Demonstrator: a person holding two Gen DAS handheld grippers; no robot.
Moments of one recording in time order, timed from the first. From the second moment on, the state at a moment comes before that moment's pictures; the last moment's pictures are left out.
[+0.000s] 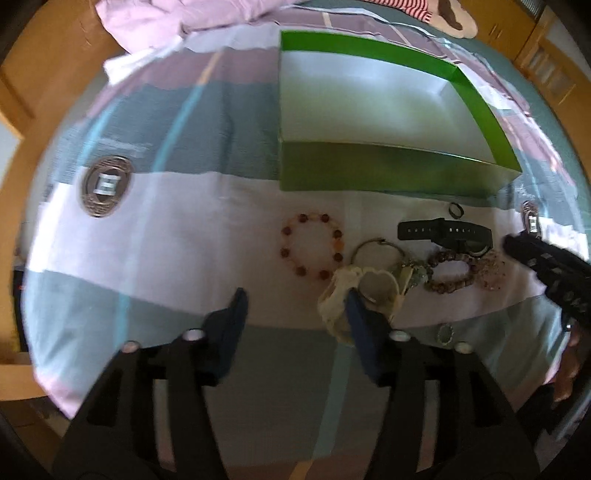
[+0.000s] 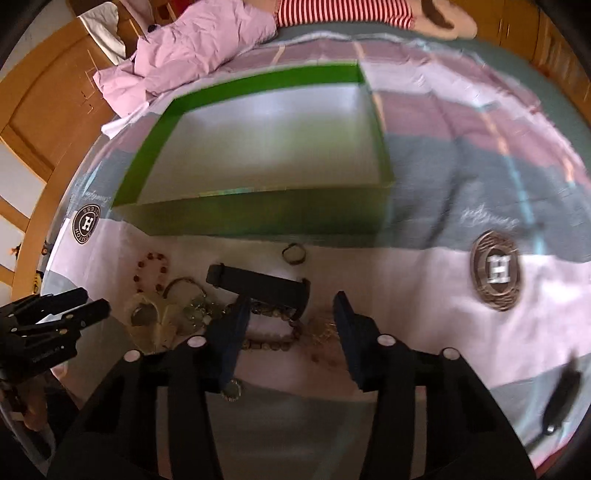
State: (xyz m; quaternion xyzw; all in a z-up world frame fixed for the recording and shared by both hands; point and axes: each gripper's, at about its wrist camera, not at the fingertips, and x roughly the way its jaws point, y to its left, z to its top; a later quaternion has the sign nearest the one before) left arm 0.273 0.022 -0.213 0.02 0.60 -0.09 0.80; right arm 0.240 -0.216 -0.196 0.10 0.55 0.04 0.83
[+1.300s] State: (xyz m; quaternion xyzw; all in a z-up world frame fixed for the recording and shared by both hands) left arm 0.281 0.017 -0.249 0.04 0.61 -0.07 0.79; right arm 0.251 -0.224 -0.222 0.10 0.57 0.00 0.82
